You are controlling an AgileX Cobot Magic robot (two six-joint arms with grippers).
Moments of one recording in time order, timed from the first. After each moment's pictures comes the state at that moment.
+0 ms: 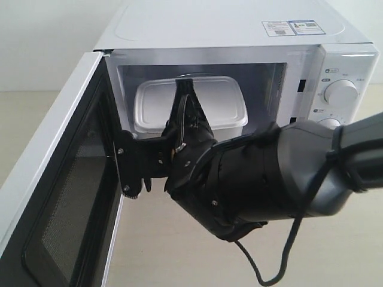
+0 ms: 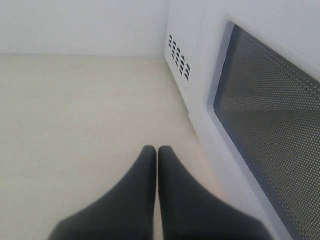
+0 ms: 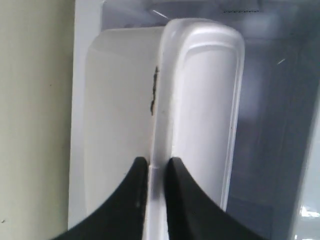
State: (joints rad) left arm -0.06 0.00 0.00 0.02 0.33 -0.12; right arm 0.92 1.84 -1.03 -1.73 0.74 0.68
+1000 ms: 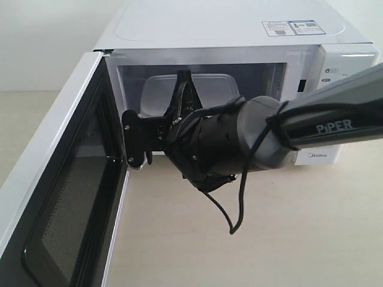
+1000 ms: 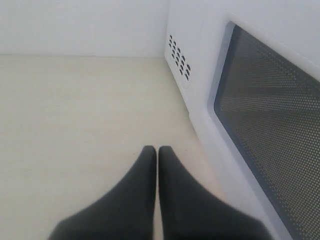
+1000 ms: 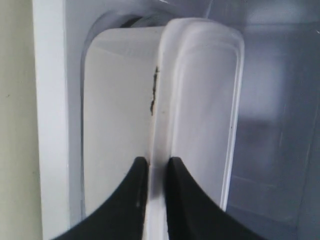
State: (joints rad) left arm -0.06 0.00 0.00 0.02 0.33 -0.12; right arm 0.79 2.00 -1.21 -1.73 0.65 0.64
